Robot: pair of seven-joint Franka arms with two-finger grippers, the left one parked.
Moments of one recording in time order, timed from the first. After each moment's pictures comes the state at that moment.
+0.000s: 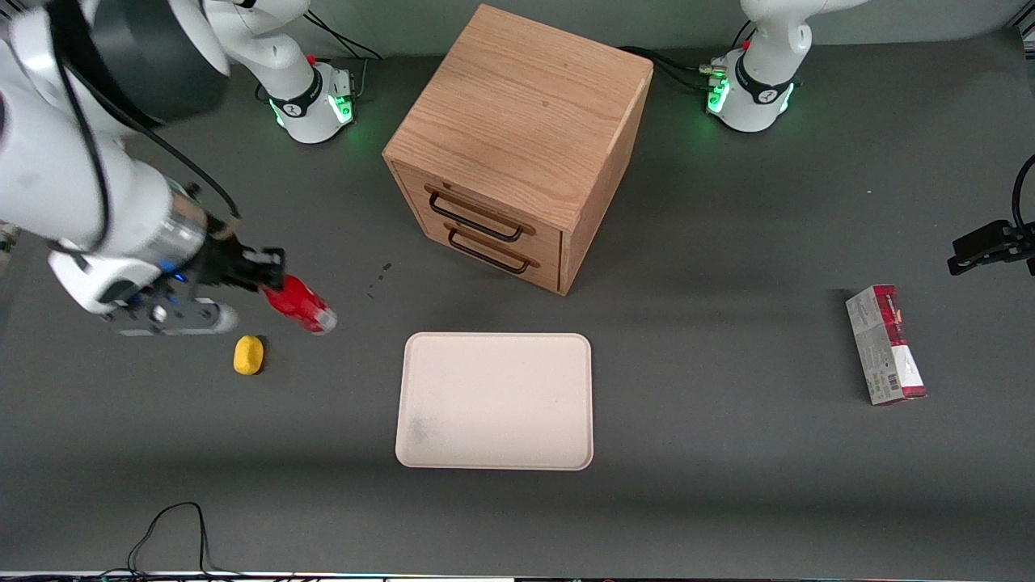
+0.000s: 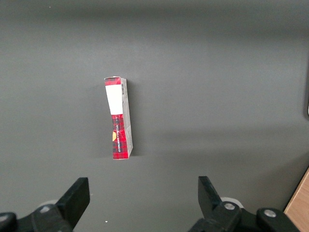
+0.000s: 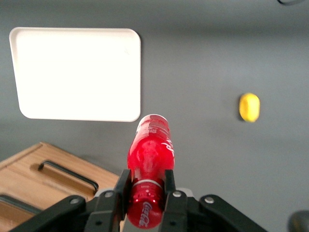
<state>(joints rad) 0.37 0.47 -0.09 -0.99 0.08 1.39 0.30</state>
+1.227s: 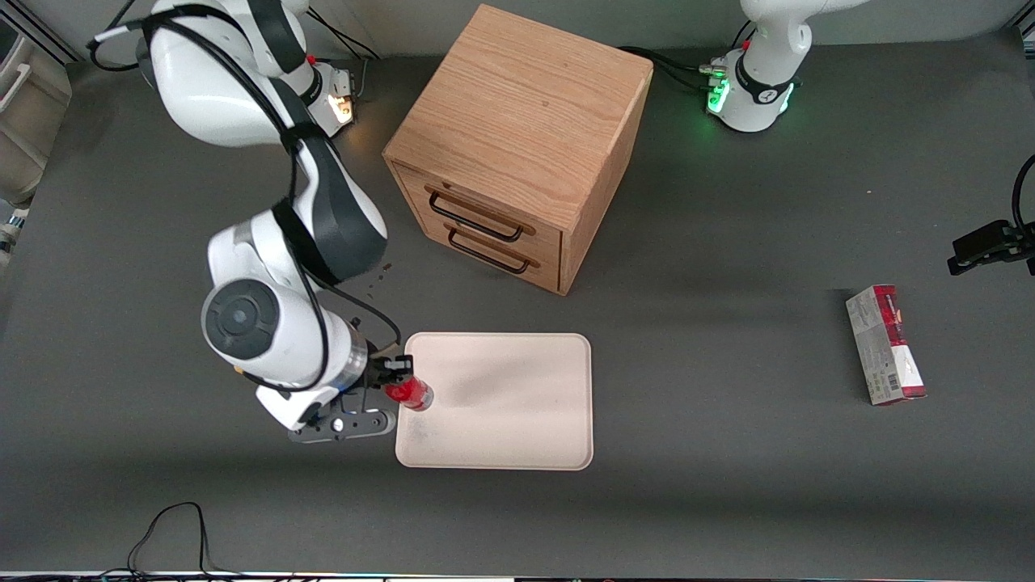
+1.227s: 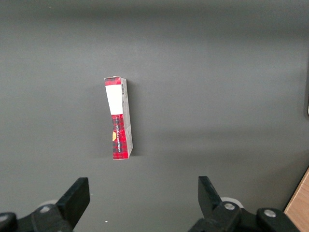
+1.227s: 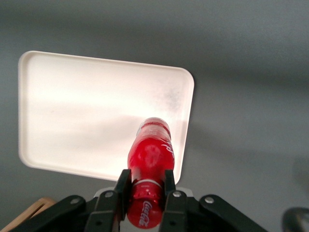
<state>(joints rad) 0.40 0.88 -0.02 -0.78 0.05 1.66 0.29</state>
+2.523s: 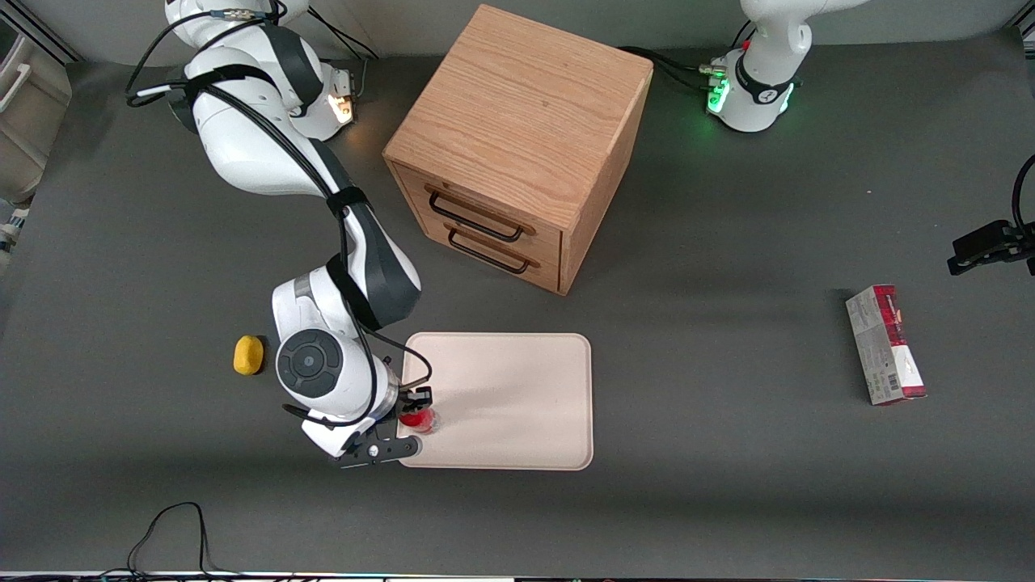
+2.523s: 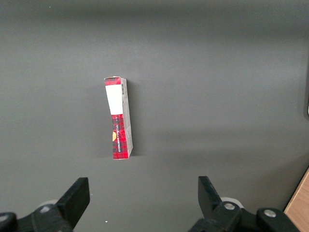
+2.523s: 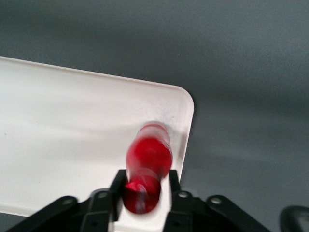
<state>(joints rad) 0.40 1.00 -0.01 -0.77 0.00 1.79 0.27</state>
